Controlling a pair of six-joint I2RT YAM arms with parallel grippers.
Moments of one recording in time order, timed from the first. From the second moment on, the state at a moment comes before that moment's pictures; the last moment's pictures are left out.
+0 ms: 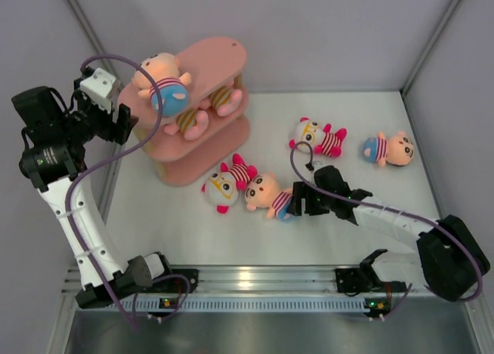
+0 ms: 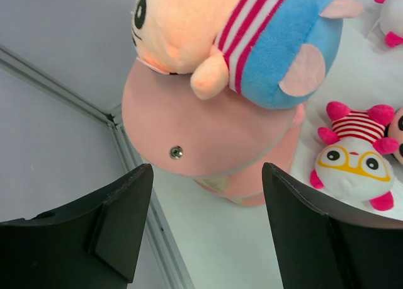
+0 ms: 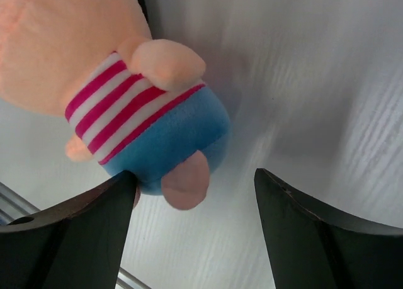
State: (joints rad) left arm 0.43 1.22 1.84 -1.02 0.77 0.62; right arm 0.59 1.20 0.55 -0.19 -0.15 0.50
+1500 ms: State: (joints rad) left arm 0.43 1.15 1.74 -1.03 0.80 0.55; right arm 0.64 1.95 2.24 -0.38 0.03 0.81
